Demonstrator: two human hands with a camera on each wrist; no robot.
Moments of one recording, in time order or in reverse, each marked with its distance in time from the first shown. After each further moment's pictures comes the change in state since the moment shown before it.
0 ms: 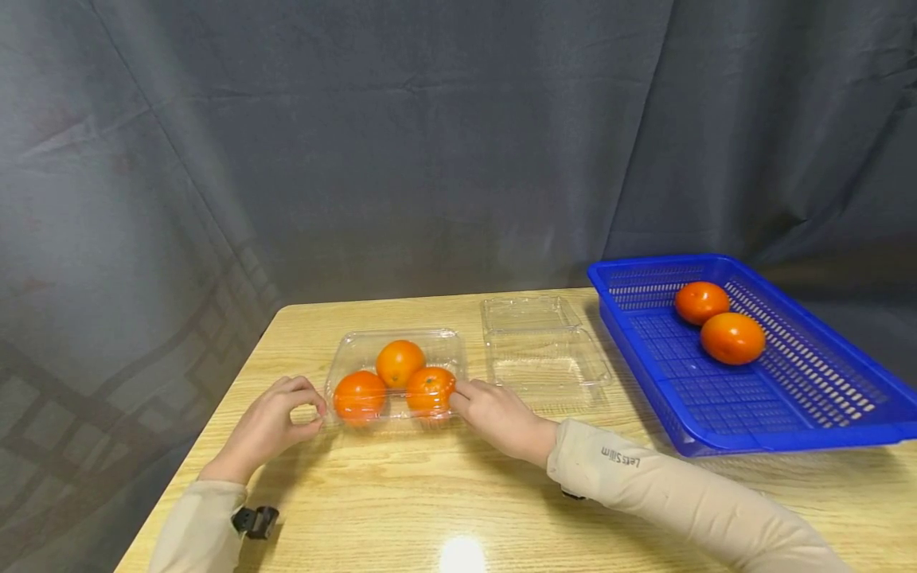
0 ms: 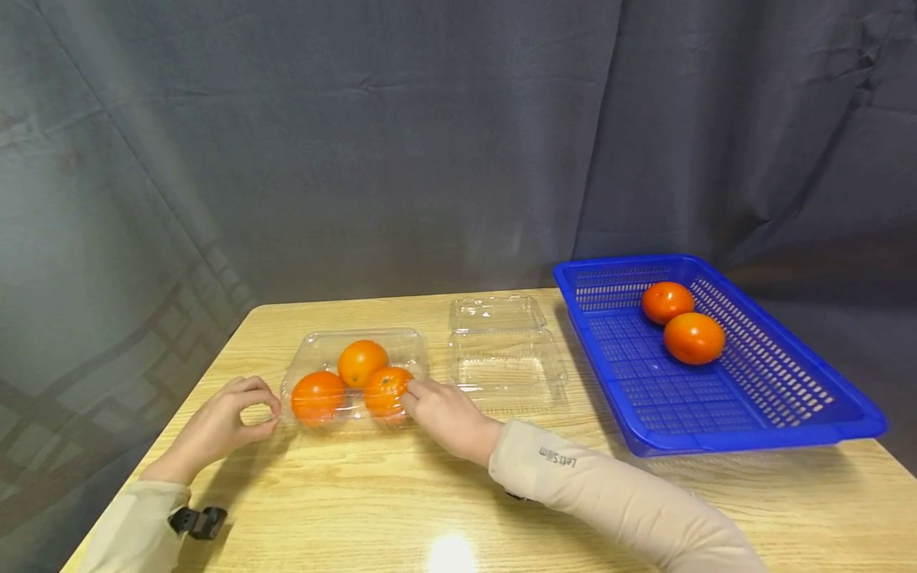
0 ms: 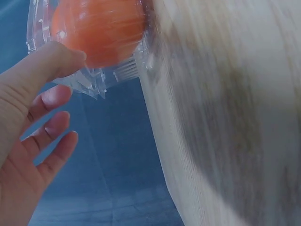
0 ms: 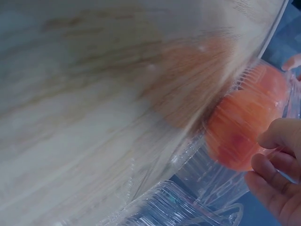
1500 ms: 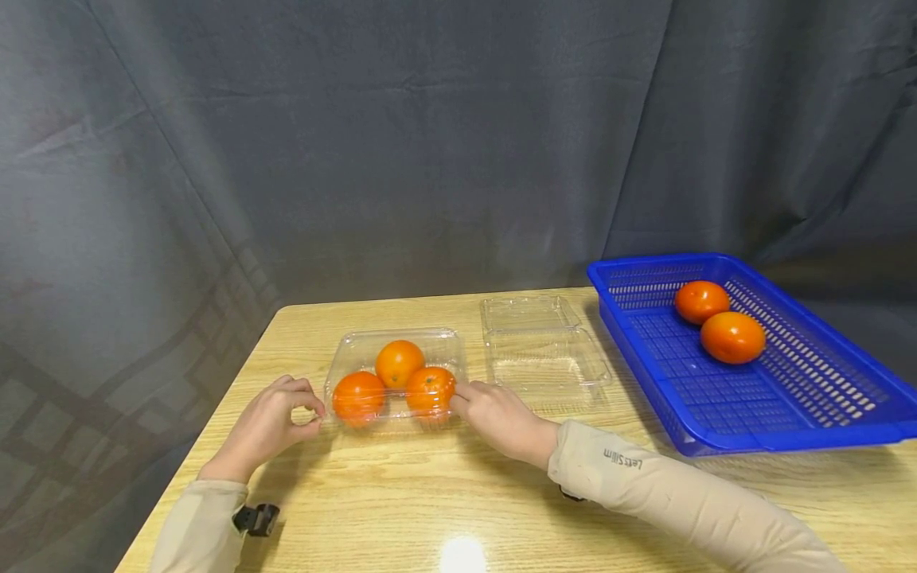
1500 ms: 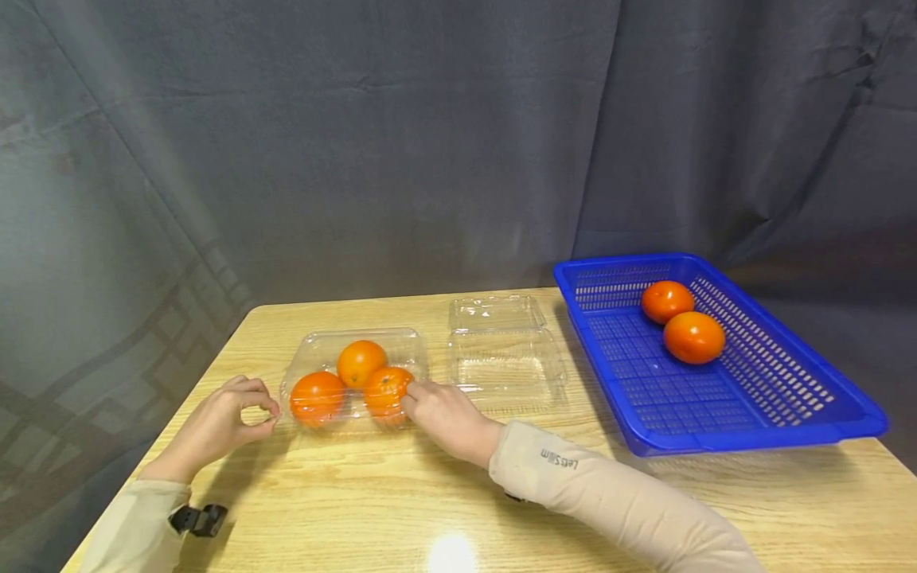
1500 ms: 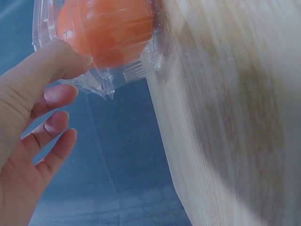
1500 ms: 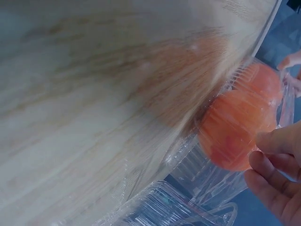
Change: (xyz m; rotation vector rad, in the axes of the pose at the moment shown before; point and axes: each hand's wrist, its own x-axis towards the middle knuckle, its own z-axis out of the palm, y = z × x) left_hand 0.005 0.003 -0.003 0.006 -0.003 0.018; right_hand -0.001 -0.001 -0.003 0.015 -0.014 -0.011
